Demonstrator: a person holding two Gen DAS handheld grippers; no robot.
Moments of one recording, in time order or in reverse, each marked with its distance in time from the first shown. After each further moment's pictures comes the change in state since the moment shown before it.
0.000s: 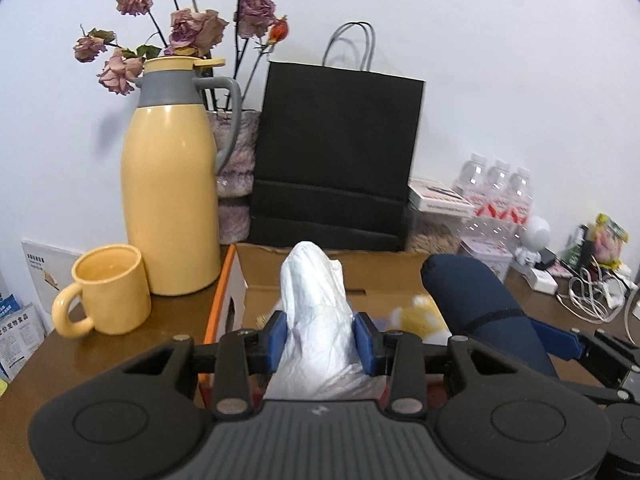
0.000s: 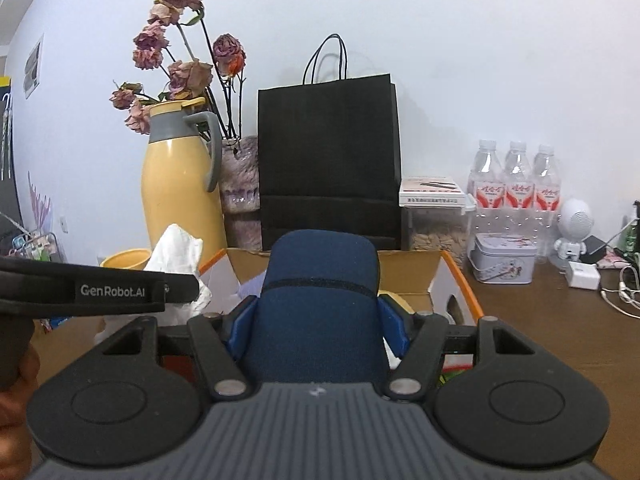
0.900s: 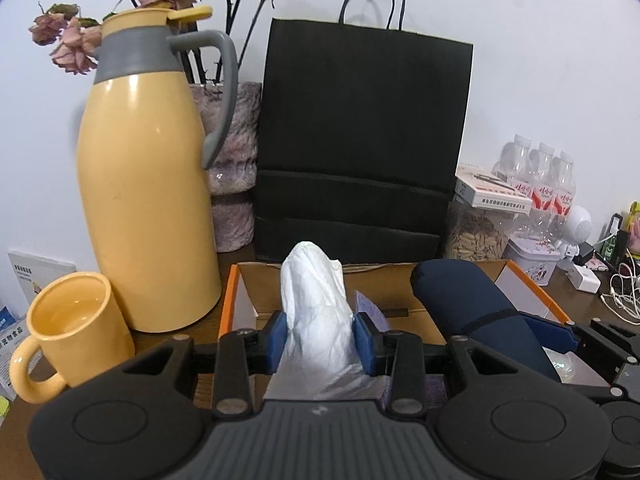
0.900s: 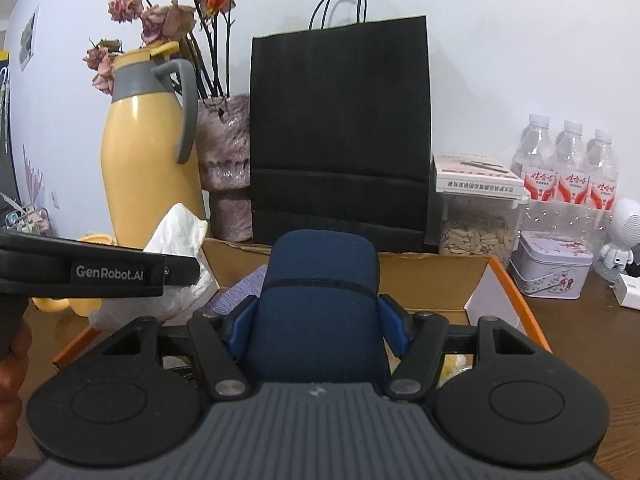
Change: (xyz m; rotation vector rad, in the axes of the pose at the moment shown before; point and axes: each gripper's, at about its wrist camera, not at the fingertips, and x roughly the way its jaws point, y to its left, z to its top) left arm 0.104 0.028 0.030 0.048 0.073 0.003; right arm 0.117 -0.002 0.012 -0.044 0.089 0.018
